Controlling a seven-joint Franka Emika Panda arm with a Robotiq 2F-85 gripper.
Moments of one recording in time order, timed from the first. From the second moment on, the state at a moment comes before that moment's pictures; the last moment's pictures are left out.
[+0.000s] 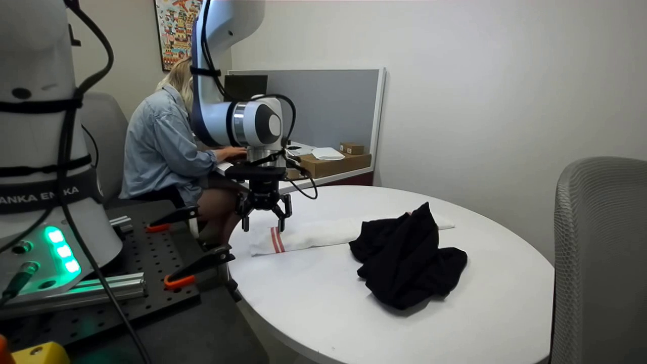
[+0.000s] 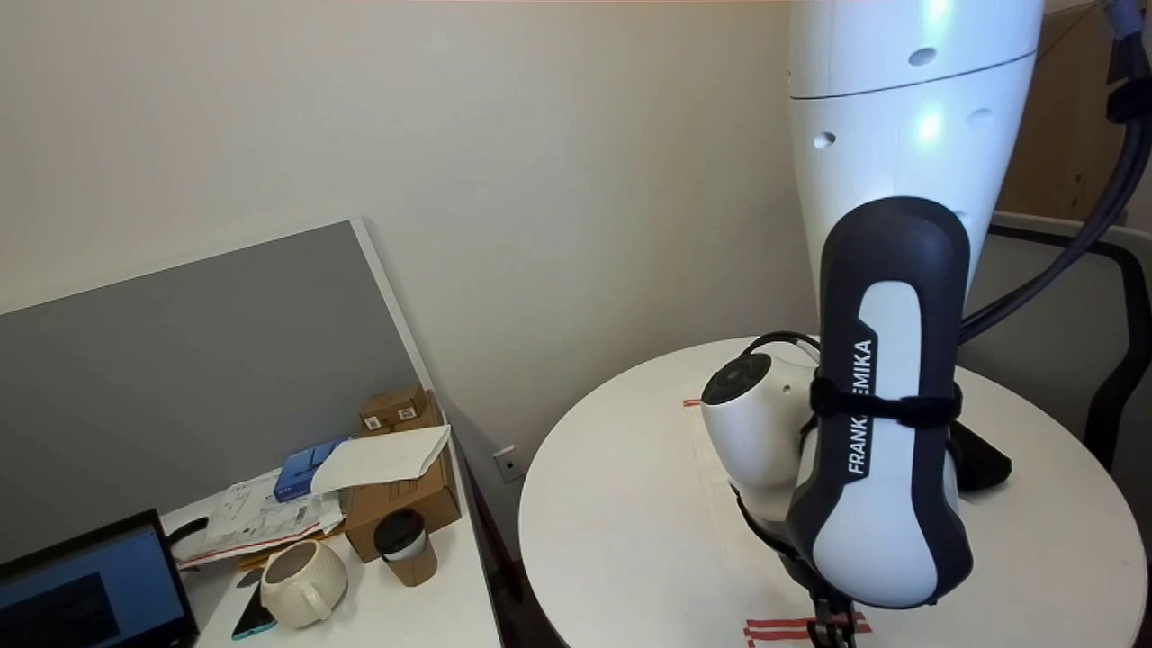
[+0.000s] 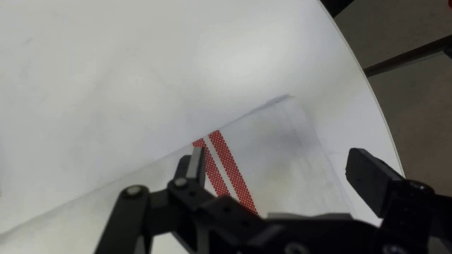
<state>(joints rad) 0.22 0.52 -0.06 -2.54 -0.60 2.84 -0.02</state>
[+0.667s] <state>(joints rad) 0.26 0.60 -0.08 -2.50 -0.60 2.88 -0.02</state>
